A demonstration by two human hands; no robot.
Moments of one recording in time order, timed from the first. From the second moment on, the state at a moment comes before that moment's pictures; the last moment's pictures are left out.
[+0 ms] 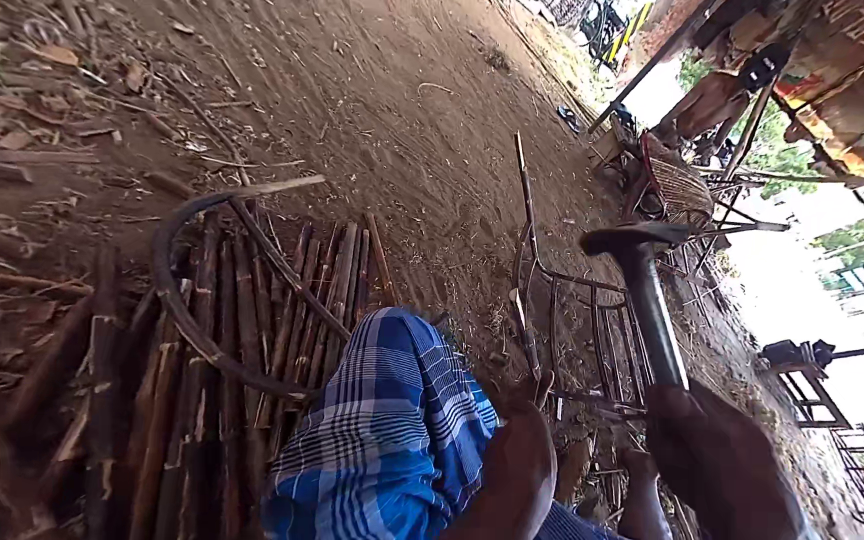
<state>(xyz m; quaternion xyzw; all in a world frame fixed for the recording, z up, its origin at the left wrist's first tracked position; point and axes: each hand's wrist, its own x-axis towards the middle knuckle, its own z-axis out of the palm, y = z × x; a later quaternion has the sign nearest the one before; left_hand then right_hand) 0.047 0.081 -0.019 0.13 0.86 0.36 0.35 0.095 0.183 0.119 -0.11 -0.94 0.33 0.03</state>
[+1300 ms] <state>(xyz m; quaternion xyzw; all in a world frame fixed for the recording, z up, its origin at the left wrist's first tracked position) 0.009 0.030 0.024 0.04 0.90 0.42 0.08 0.106 0.204 0.079 -0.15 -0.85 0.50 -0.04</state>
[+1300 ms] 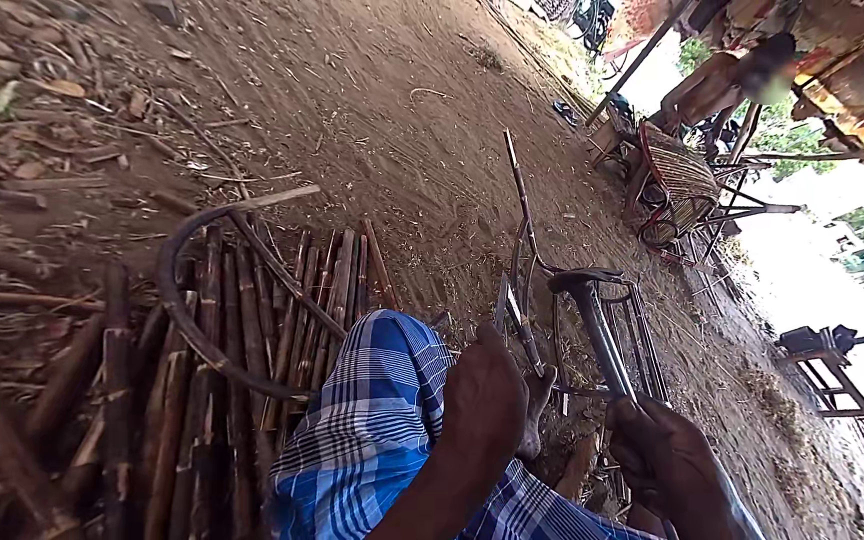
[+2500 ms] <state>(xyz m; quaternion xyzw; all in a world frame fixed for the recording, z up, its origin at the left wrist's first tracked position) -0.003 0.045 0.036 0.03 0.89 0.41 0.19 0.061 0.215 0.083 -0.07 -0.97 0.20 -0.06</state>
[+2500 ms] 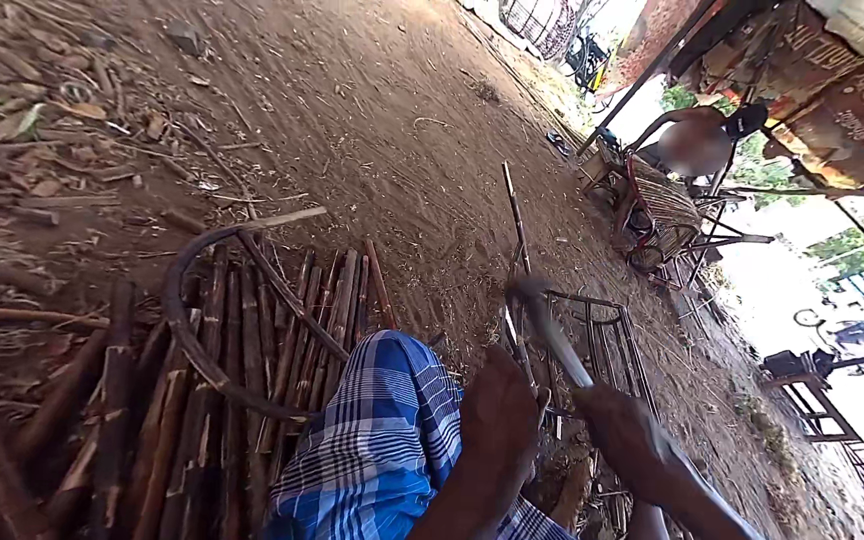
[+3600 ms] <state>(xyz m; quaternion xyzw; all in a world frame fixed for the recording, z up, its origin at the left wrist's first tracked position) 0.005 0.078 0.011 0.02 0.92 0.33 0.22 0.067 0.238 0.067 -0.20 -0.95 0.22 -0.14</state>
